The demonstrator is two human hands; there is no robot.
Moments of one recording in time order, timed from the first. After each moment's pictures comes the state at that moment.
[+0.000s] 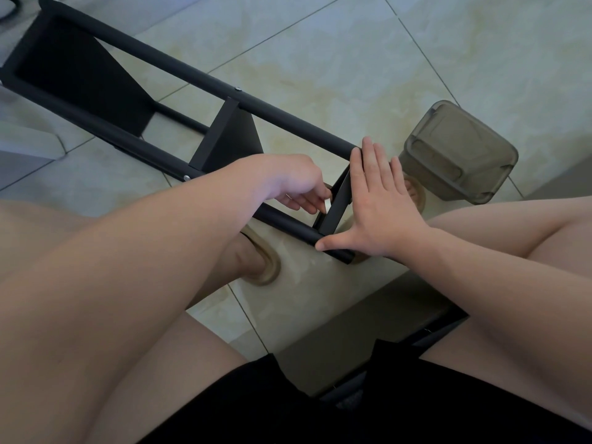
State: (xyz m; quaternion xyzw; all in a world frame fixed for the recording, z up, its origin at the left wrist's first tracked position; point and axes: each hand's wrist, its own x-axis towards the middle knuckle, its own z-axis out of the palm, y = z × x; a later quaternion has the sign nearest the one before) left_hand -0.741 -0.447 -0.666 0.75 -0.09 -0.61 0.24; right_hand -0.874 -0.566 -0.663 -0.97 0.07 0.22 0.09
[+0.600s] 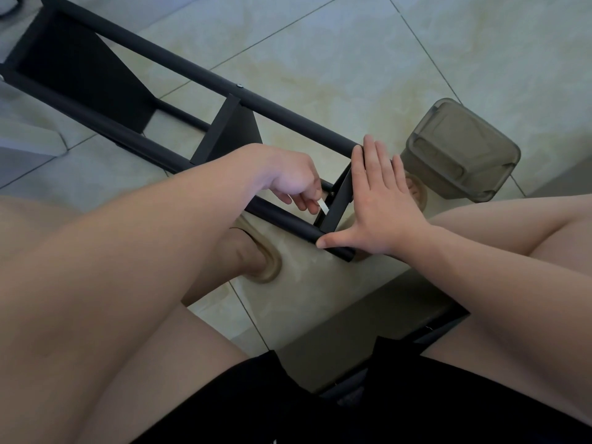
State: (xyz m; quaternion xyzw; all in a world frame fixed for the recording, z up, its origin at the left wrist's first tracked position) left_hand -0.730 -0.438 -0.661 0.75 -0.20 -0.61 0.15; right_hand -0.875 -0.565 -0.664 -0.97 0.06 0.22 0.10
